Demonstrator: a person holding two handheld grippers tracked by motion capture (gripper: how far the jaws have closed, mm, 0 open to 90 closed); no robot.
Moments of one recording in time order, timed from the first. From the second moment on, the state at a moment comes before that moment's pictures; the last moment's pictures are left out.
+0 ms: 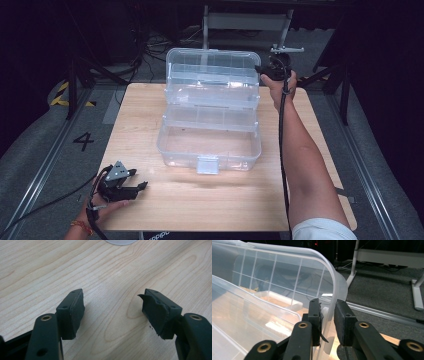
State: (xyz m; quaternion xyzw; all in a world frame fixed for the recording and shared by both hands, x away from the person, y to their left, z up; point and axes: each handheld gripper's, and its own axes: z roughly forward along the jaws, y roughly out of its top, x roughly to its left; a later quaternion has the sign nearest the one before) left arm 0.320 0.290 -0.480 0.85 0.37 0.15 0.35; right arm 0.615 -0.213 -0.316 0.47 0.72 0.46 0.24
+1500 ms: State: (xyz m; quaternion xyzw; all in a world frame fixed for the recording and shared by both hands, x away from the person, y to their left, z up) left arm 0.320 0.290 -0.480 0.85 0.37 0.14 0.35; right arm 0.639 -0.208 -0.336 0.50 0.72 0.42 0.24
